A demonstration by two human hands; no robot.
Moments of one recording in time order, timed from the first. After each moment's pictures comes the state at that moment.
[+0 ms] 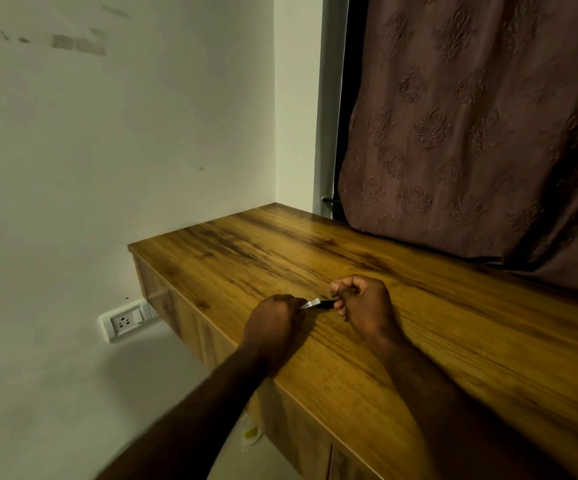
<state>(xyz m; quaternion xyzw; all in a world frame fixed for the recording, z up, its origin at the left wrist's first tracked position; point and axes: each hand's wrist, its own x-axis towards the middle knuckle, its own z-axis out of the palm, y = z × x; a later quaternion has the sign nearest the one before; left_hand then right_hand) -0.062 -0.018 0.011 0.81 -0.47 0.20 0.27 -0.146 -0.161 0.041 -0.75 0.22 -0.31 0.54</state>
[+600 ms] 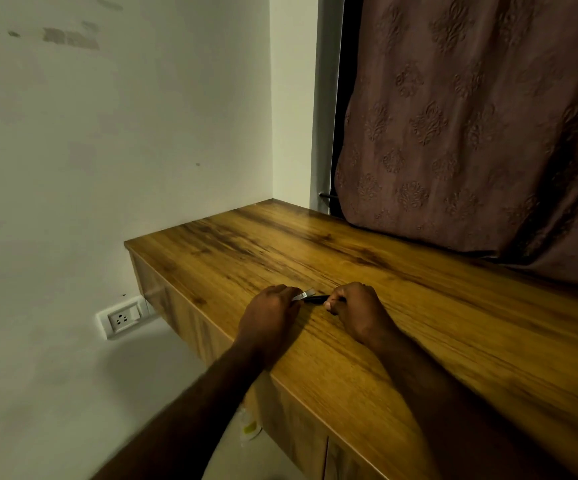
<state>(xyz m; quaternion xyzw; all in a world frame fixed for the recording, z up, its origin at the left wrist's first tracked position) -0.067 -0.014 0.015 0.81 -0.45 0.18 0.33 -0.152 -0.161 0.042 -0.89 0.24 -0.18 0.34</state>
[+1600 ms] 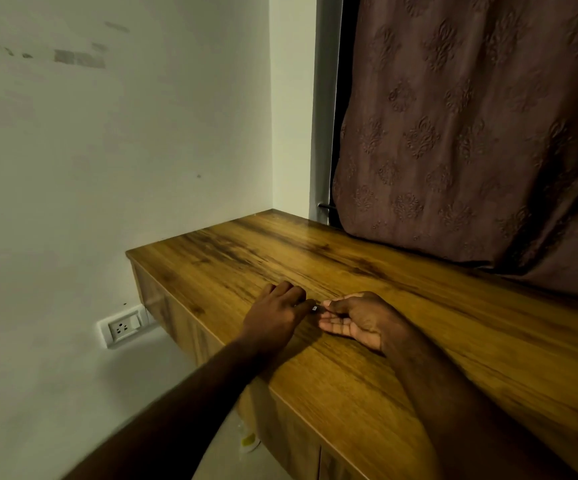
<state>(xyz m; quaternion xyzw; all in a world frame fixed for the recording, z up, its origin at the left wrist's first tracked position) -0.066 -0.021 0.035 0.76 -0.56 0.33 0.07 -0.155 -0.176 0.057 -0.57 0.25 -0.05 0.78</state>
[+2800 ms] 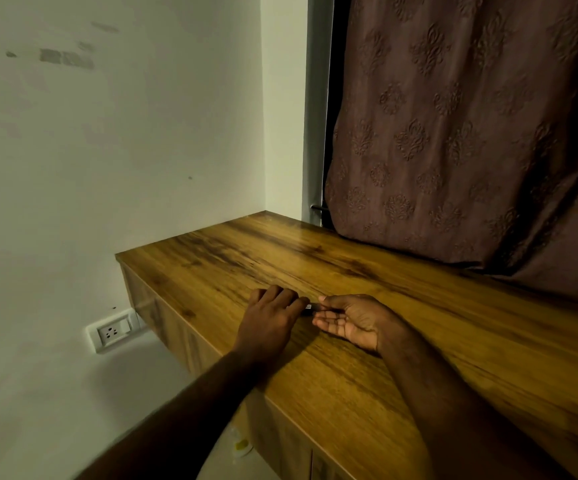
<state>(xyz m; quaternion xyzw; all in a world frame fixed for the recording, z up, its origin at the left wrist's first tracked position) -0.072 -0.030 0.023 0.79 -0.50 0.34 0.12 -0.156 -0.181 0.058 -0.52 0.25 -0.05 0.81</state>
